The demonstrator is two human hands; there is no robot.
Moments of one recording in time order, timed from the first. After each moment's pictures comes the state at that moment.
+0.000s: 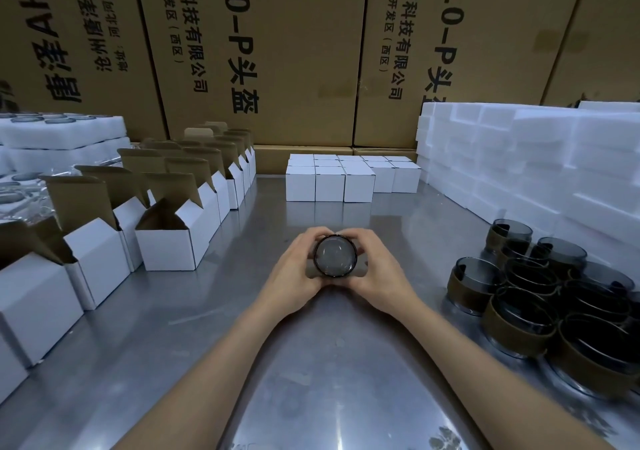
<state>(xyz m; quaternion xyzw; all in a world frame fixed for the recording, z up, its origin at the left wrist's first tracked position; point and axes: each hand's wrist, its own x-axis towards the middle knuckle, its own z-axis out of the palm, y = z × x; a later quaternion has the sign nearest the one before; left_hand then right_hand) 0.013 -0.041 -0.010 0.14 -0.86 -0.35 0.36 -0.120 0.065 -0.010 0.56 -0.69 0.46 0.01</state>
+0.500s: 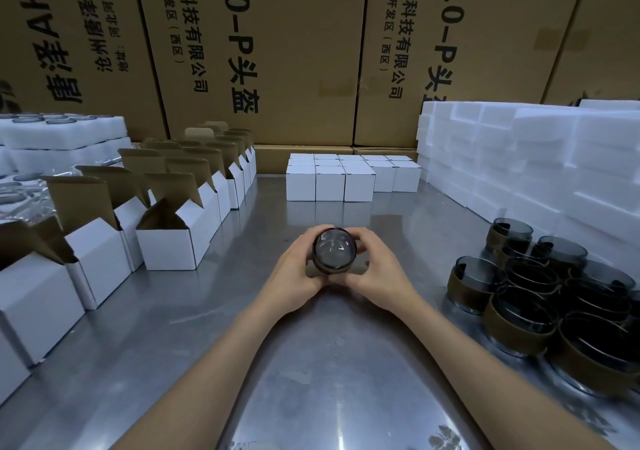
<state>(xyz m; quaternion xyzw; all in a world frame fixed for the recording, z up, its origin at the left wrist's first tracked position) 0.014 -0.041 -0.010 0.12 -0.85 -0.37 0.35 -0.123 0.062 -0.012 0.55 -0.69 0.47 -0.01</state>
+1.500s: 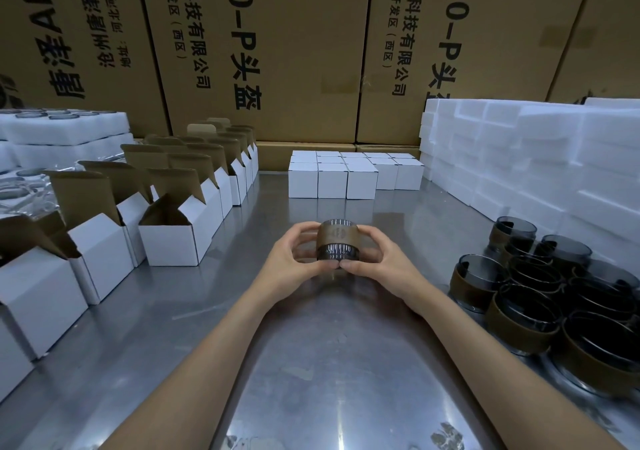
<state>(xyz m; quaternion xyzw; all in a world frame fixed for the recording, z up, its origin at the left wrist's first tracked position) 0.020 -0.045 -0.003 0.16 -0.76 -0.53 0.36 -0.126 0.074 0.002 0.48 -0.60 0.58 -0.26</state>
